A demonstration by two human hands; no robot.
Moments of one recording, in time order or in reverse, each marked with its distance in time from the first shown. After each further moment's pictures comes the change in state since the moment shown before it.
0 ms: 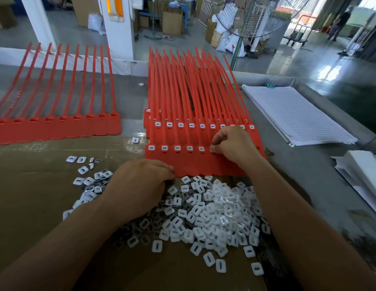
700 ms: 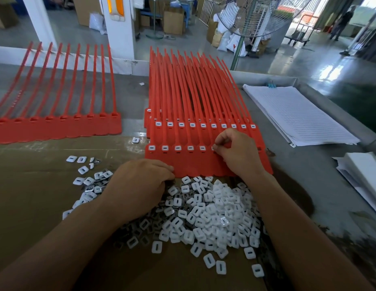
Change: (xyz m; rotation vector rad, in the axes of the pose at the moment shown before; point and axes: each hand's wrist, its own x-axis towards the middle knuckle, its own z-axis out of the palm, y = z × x) left_hand 0.001 -0.001 0.004 -0.059 -0.030 -0.082; right_hand -0.019 0.012 0.010 0.068 0.192 -0.201
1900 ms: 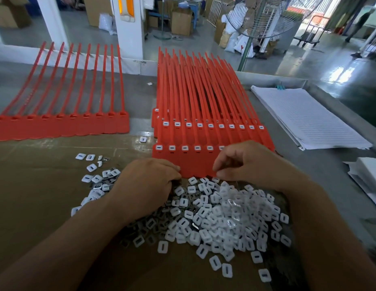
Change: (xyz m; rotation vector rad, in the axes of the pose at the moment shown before) left_hand 0.007 -0.004 0.003 0.038 -0.044 -0.035; right_hand -0.020 -0.034 -0.047 0.072 -0.629 -0.179
